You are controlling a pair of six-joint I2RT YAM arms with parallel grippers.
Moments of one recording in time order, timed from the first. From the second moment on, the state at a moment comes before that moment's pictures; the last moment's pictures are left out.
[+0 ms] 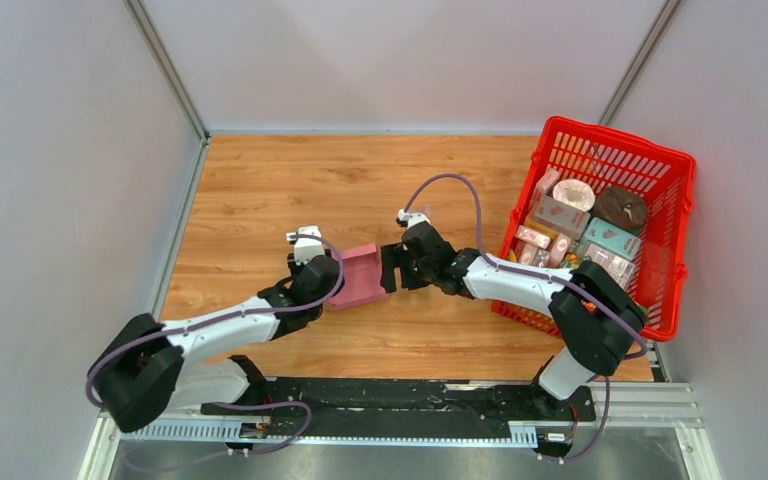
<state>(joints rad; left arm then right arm) -0.78 1.24 0.47 0.02 -0.72 -0.60 0.83 1.60 0.91 -0.10 0.05 0.52</state>
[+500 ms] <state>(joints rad) -0.76 0.84 0.44 -0.19 -0.21 -0.52 0.76 1.59 0.90 -0.14 -0.17 0.62</state>
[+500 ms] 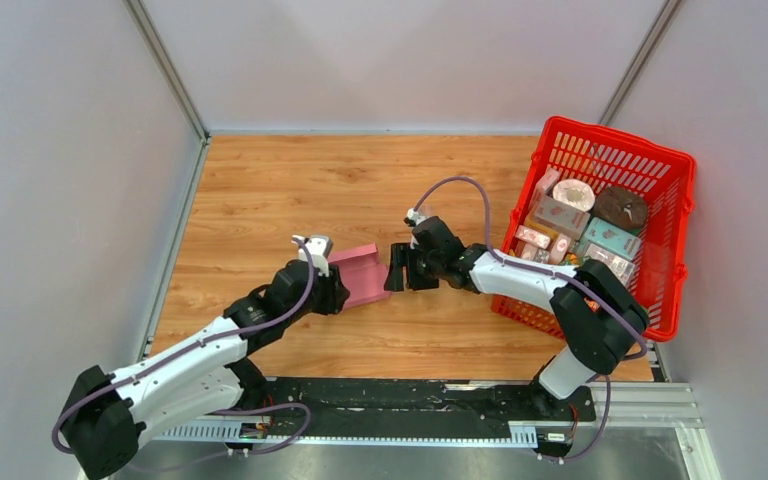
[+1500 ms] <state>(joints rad) -1.05 1.63 0.86 -0.30 -0.39 0.02 0.74 0.89 0.81 -0.48 0.05 0.56</state>
